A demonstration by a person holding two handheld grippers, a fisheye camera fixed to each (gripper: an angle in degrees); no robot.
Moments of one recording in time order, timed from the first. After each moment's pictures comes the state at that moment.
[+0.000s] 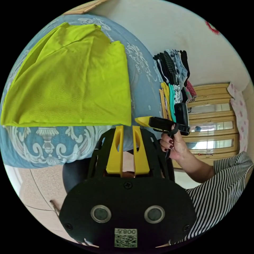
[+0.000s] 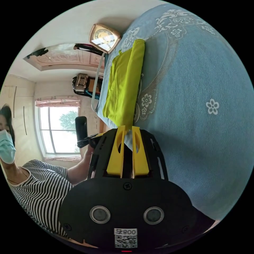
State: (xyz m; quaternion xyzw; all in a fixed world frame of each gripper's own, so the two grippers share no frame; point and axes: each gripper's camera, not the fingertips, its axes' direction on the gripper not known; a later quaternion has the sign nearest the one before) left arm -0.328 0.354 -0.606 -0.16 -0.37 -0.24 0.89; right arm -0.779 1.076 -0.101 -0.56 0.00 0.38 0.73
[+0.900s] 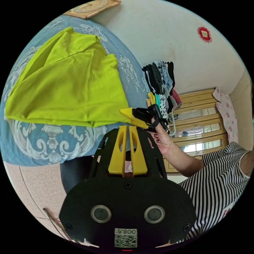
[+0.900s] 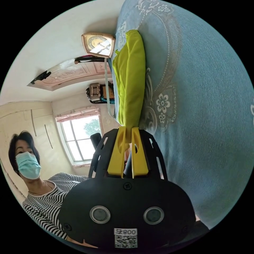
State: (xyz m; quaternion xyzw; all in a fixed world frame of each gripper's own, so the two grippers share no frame) left arm -0.290 0.349 -0.715 -0.09 -0.31 -0.22 0.92; right arm -0.713 1.185 -0.096 -0.50 -0.07 0.52 0.69
